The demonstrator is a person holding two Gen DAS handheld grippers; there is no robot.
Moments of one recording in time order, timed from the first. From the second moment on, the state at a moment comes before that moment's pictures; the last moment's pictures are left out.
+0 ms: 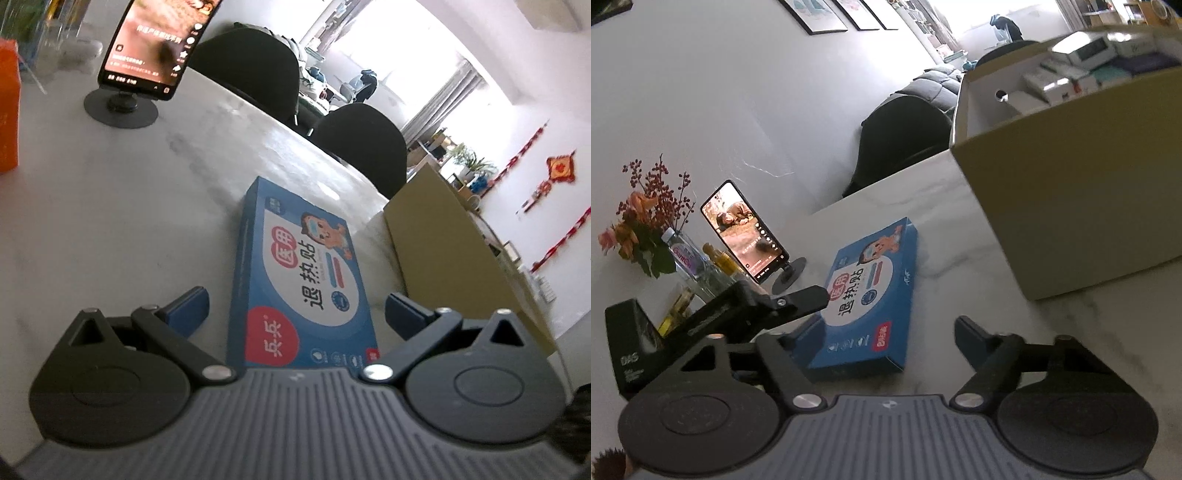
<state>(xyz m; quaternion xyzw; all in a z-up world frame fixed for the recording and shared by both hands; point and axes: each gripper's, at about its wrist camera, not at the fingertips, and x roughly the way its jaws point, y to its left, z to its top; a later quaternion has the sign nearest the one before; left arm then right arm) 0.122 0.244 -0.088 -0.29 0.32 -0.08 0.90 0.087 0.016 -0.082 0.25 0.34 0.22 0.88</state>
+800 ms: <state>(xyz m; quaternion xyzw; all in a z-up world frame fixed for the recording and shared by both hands) 0.115 0.266 -0.095 -0.39 0.30 -0.08 0.87 0.121 0.024 -0.111 0.33 0.37 0.21 0.84</state>
